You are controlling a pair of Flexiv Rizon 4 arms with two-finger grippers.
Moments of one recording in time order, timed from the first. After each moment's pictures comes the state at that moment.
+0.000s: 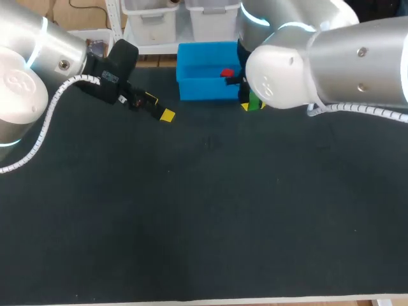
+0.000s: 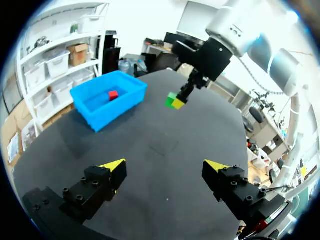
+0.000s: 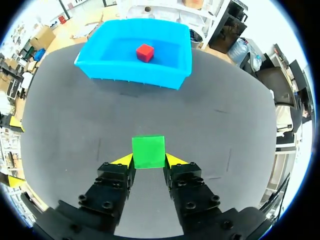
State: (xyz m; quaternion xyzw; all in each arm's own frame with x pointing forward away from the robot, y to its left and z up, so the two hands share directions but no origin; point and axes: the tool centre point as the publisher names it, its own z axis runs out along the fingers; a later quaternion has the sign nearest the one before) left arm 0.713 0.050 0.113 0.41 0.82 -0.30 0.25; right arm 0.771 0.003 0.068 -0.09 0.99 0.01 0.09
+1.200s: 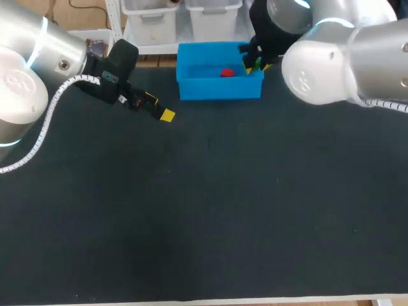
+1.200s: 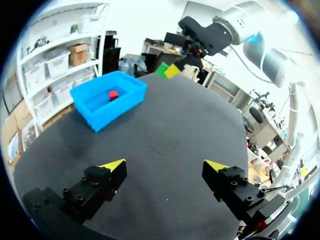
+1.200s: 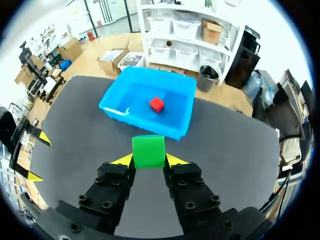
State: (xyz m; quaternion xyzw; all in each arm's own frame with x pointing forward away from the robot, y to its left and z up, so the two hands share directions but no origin) left arm 0.713 0.050 0.114 0.41 0.82 -0.30 0.25; right arm 0.832 0.001 0.131 -0.16 0.96 0.09 0.22
